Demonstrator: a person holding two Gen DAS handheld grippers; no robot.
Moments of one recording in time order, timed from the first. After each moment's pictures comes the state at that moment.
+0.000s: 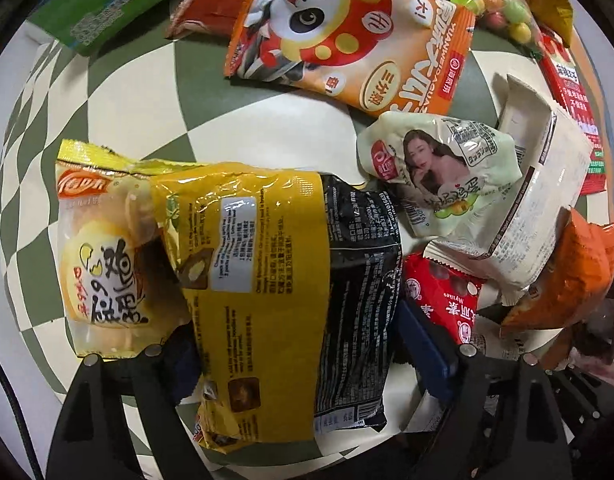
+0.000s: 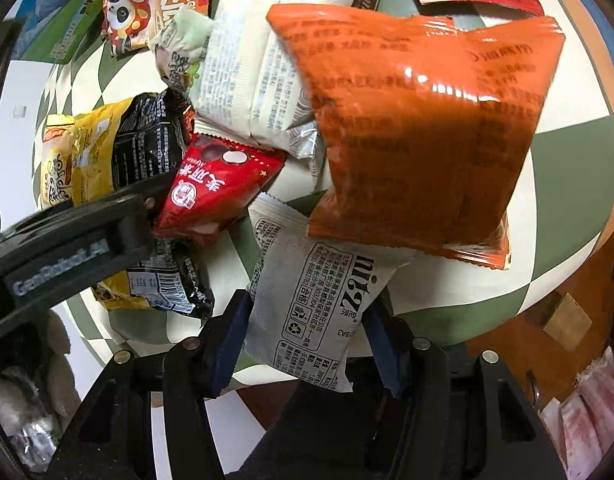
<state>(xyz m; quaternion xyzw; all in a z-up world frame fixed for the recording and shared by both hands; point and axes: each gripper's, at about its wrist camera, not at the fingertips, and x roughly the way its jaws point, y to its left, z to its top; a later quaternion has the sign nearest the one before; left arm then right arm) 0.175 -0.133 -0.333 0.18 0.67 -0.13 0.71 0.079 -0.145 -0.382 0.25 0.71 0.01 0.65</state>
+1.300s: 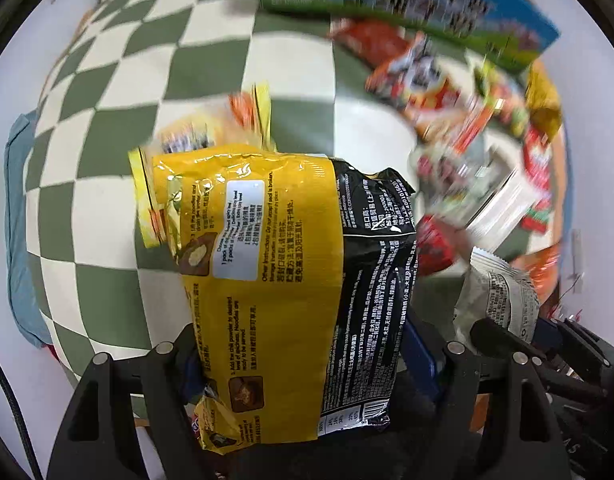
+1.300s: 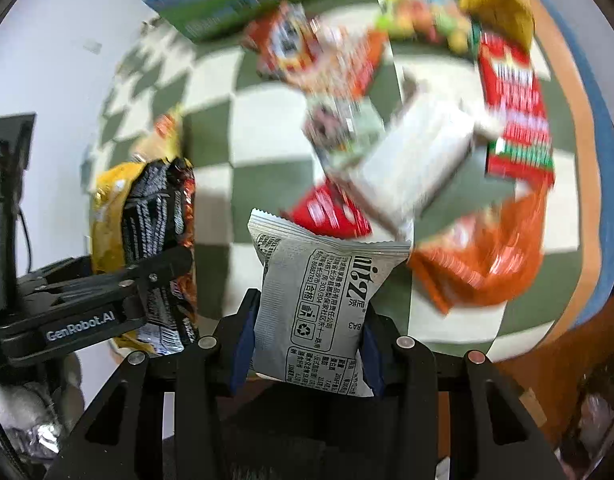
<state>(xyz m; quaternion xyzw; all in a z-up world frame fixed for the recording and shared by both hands) 0.119 0.012 -0.294 -0.01 0.66 -0.07 0.74 0.067 -0.115 -0.282 0.15 0.64 0.13 0.74</state>
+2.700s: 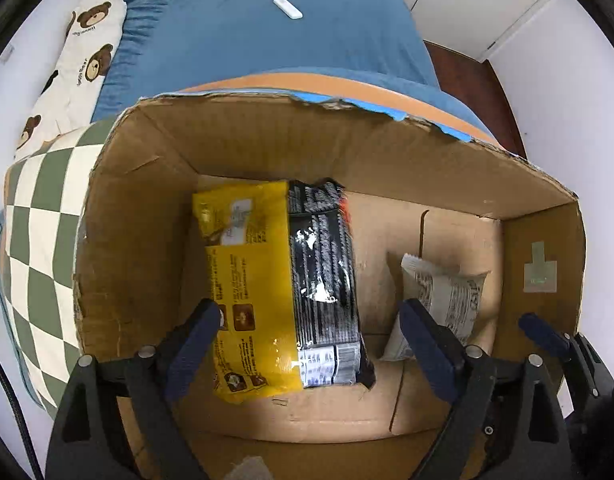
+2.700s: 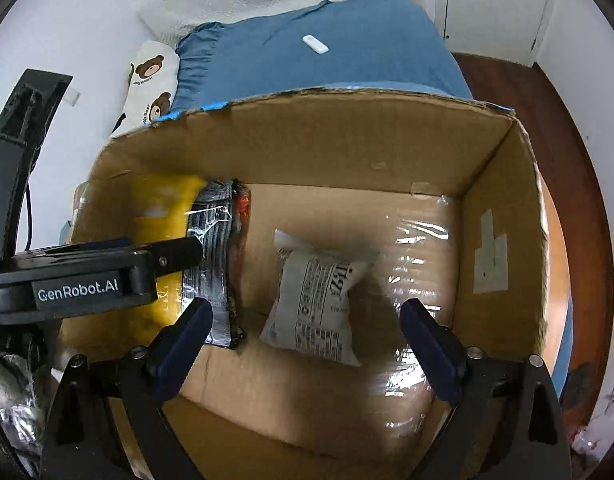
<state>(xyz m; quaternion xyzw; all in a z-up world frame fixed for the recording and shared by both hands) 0.540 -0.071 -0.192 -0.04 0.67 -0.05 0.74 0.526 -0.171 -0.226 0.07 0.62 0.13 0.77</state>
